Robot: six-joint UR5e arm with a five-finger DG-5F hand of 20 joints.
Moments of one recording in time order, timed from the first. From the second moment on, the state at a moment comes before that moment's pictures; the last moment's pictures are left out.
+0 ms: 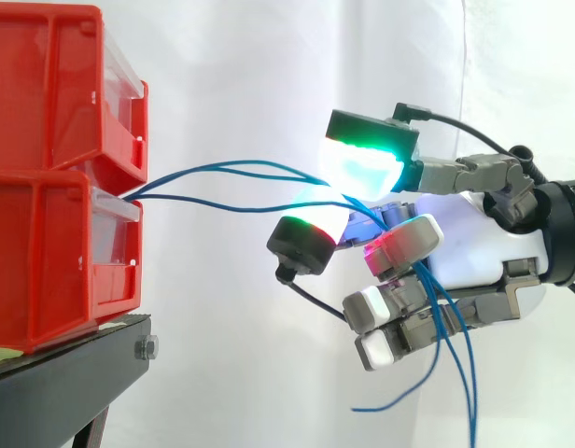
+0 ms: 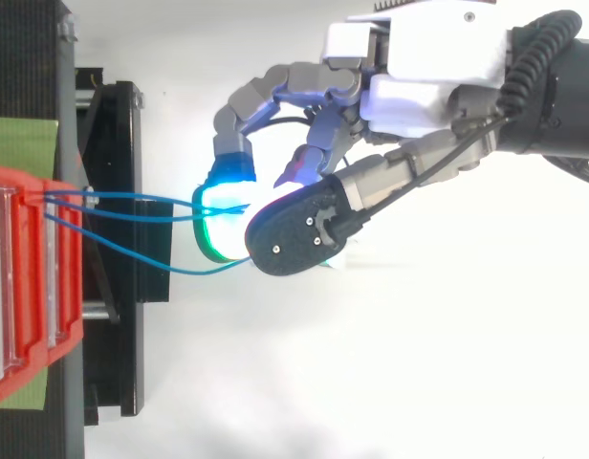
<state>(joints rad) 0.08 -2.27 -1.14 -2.98 -1.49 0.12</state>
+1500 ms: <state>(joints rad) 0.07 -2.27 -1.08 -3.05 -1.49 0.07</state>
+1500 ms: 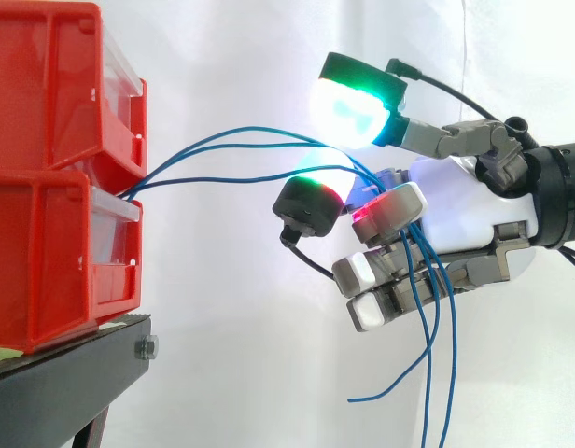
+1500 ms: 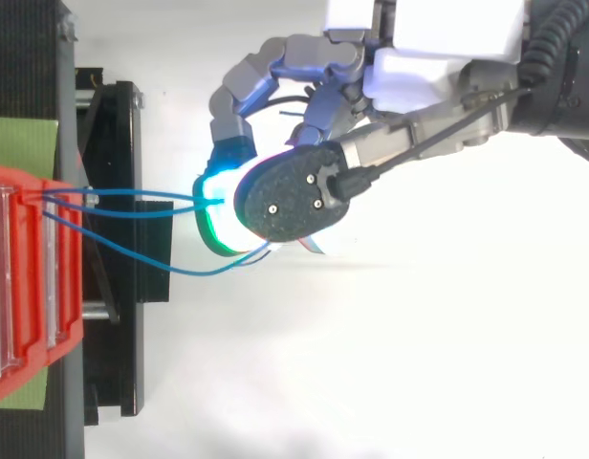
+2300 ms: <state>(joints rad) 0.09 -2.27 -1.17 -2.90 -1.44 0.07</state>
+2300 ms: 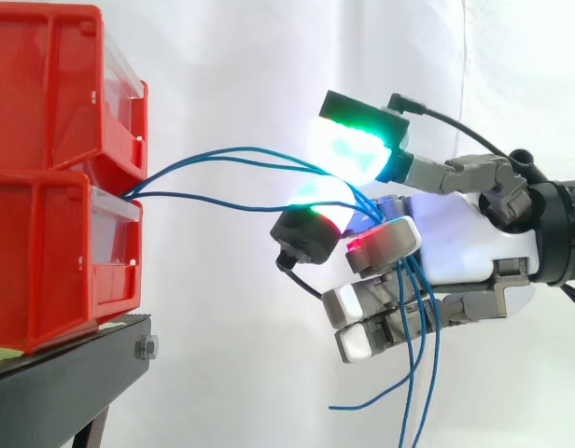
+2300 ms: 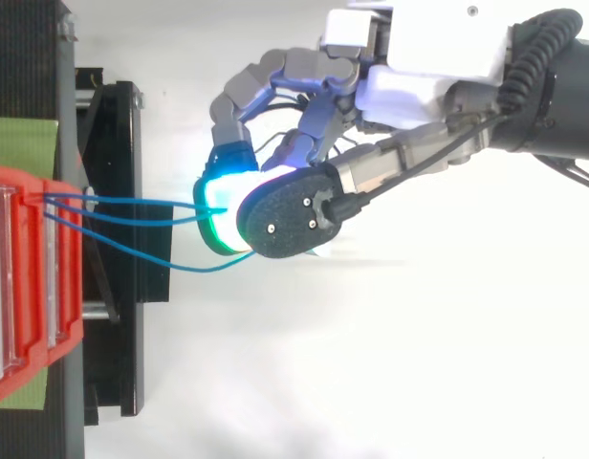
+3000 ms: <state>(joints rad) 0.09 -2.27 -1.18 -2.89 -1.43 0.07</state>
